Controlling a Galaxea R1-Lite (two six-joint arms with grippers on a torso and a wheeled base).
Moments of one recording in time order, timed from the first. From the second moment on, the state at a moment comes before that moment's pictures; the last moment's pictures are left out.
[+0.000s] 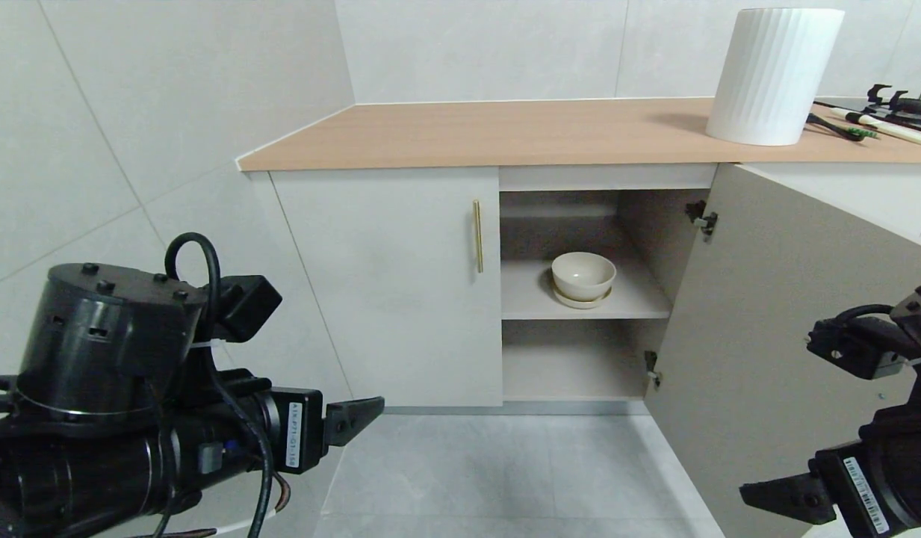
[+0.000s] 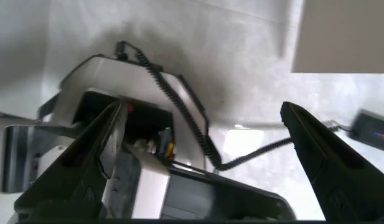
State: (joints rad) left arm -0.63 1.36 -0.75 0.02 0.22 -0.37; right arm 0.62 1.30 -0.92 0.60 -0.15 0.36
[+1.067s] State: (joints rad) left arm -0.63 1.38 -0.74 0.02 0.26 -0.36; right arm 0.62 1.30 -0.99 0.88 -0.21 0.34
